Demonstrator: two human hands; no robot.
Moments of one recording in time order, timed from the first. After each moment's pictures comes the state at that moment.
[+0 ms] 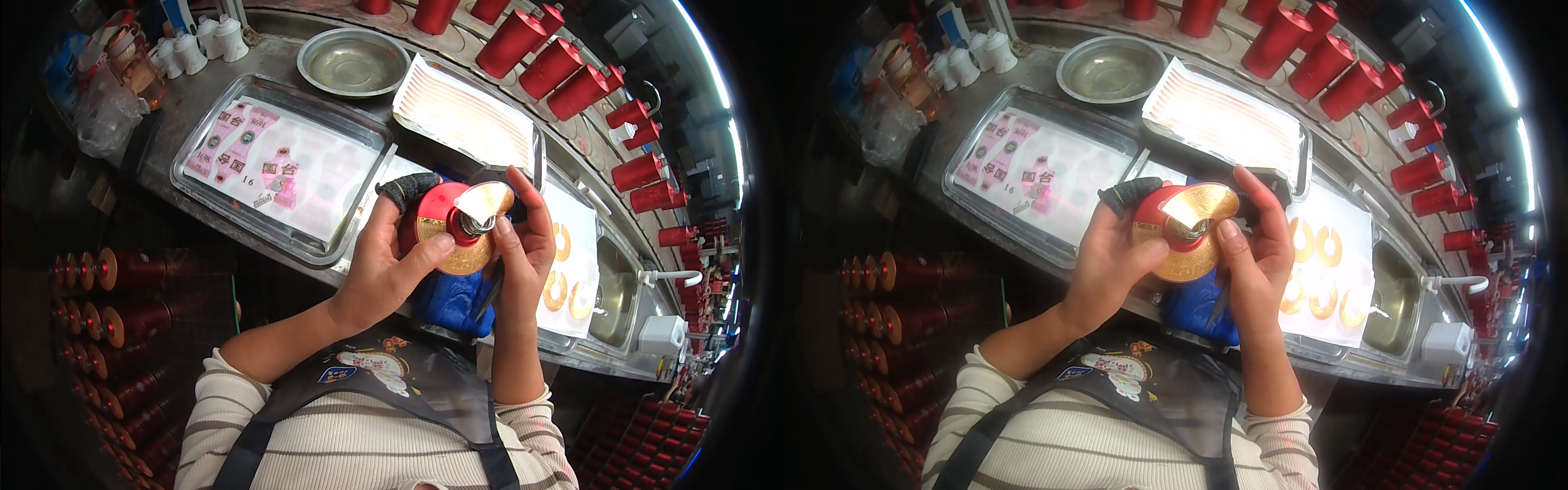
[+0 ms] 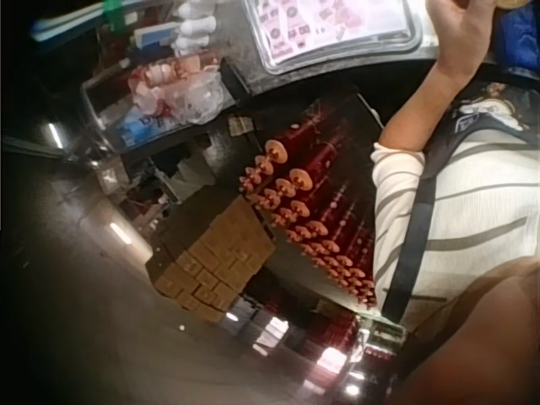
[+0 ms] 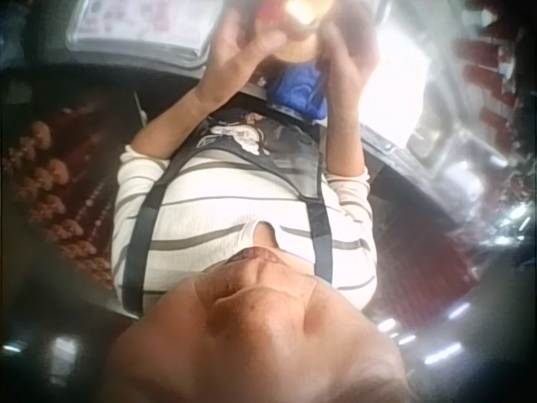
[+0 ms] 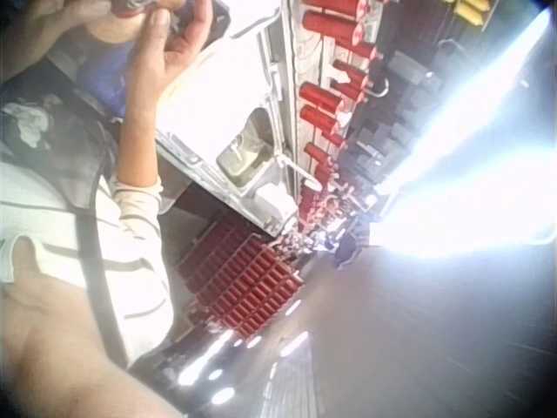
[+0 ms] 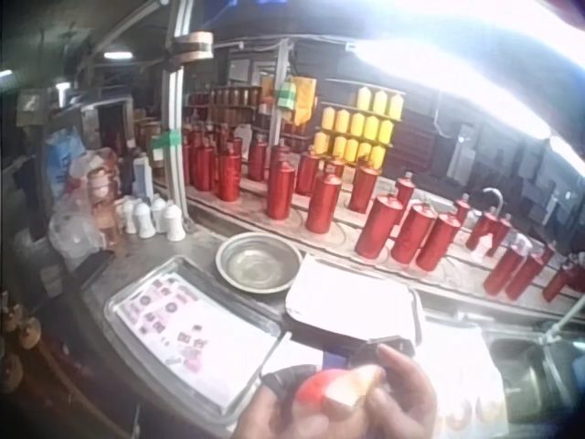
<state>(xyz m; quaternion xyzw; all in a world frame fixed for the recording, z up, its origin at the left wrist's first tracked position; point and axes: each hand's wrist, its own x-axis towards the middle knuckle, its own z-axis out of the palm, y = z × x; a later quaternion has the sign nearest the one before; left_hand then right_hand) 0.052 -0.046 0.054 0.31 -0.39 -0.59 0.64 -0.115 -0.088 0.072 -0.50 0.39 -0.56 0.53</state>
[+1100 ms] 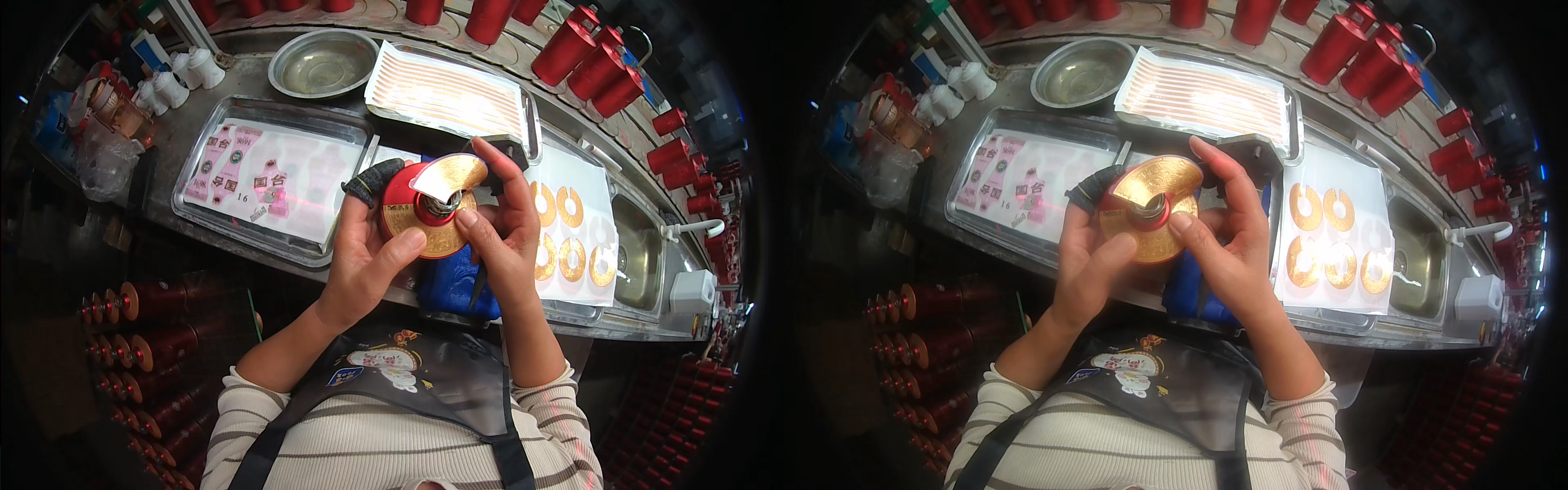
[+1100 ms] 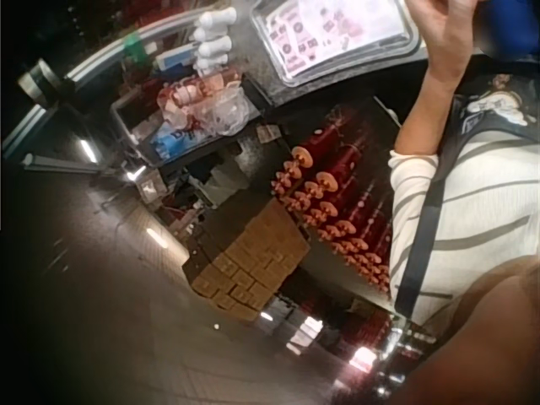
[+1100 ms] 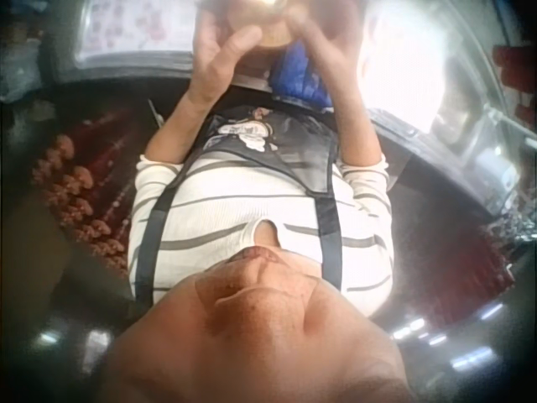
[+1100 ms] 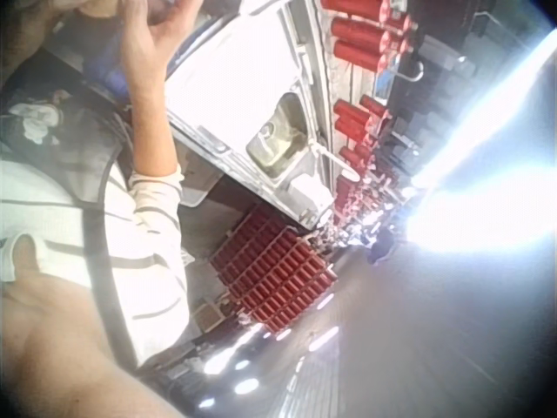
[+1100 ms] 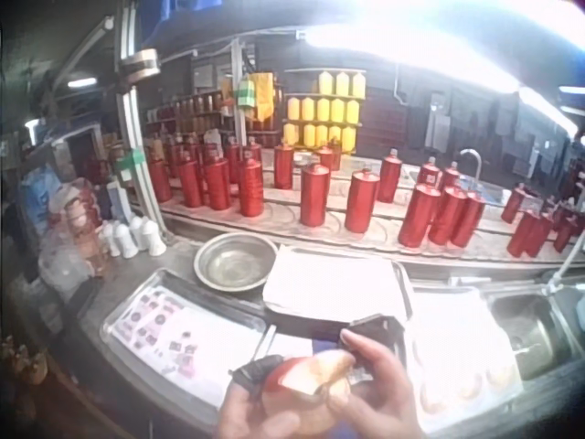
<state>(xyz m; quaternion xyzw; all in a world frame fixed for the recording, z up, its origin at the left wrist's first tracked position) 0.055 -0.045 0.050 0.30 -0.43 -0.59 0.62 -0.119 -0.082 0.076 -0.55 0.35 -0.50 0.57</state>
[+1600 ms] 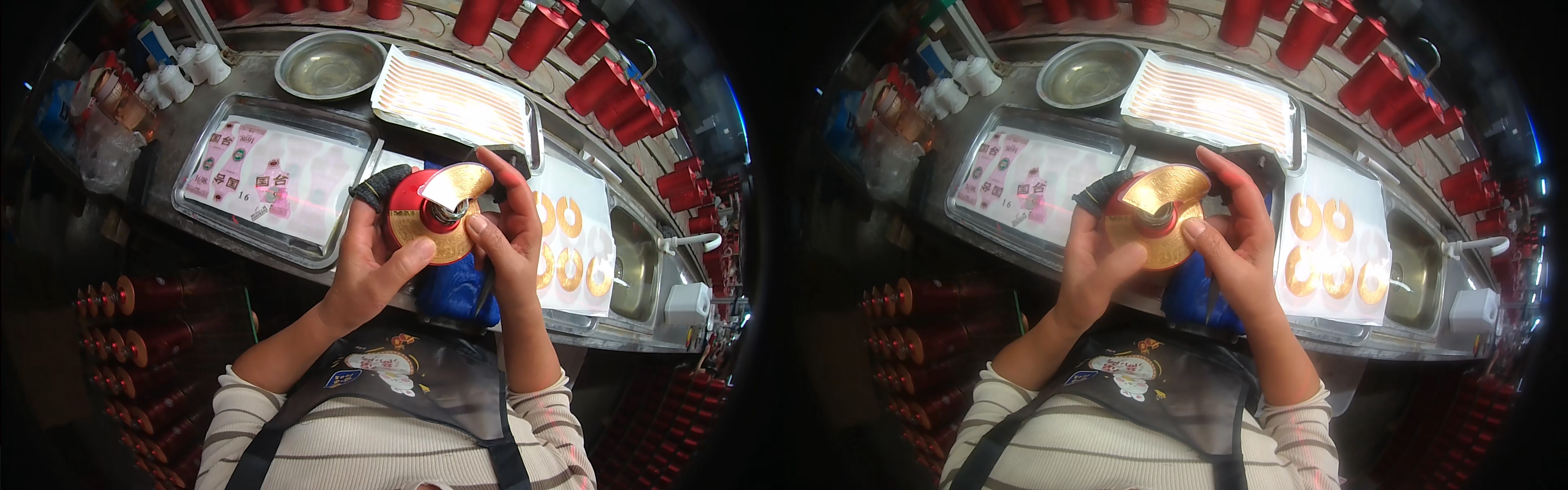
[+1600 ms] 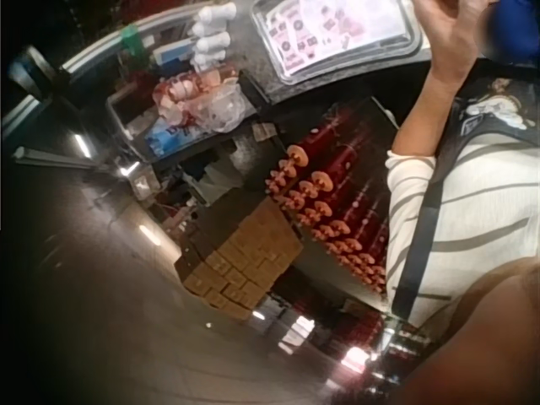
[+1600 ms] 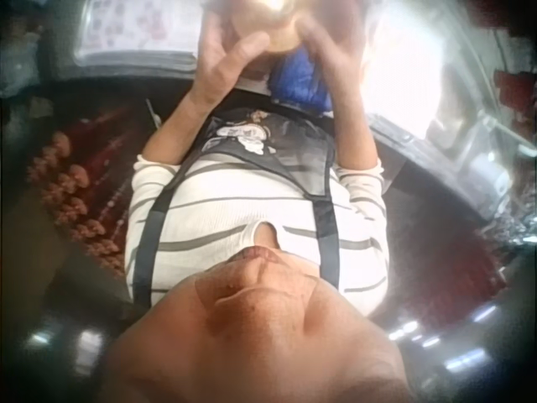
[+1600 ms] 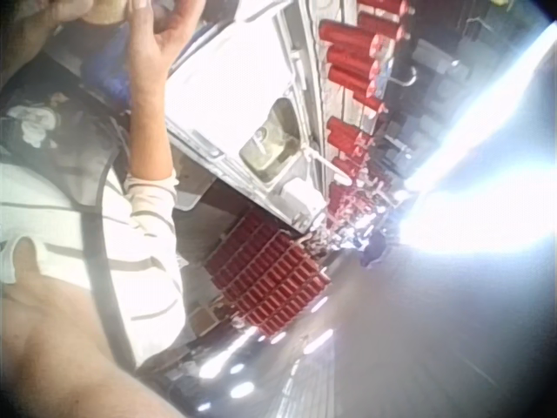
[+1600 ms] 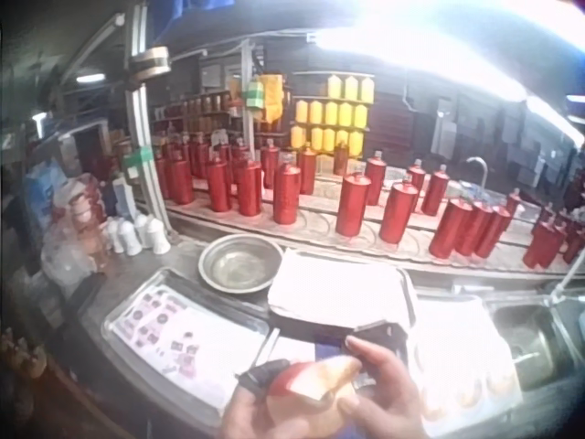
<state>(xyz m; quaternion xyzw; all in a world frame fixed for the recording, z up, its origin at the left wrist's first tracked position) 0.052 -0.045 0.052 0.29 -0.42 -0.60 0.62 -0.124 -0.086 0.077 -0.54 0.35 -0.49 0.59</state>
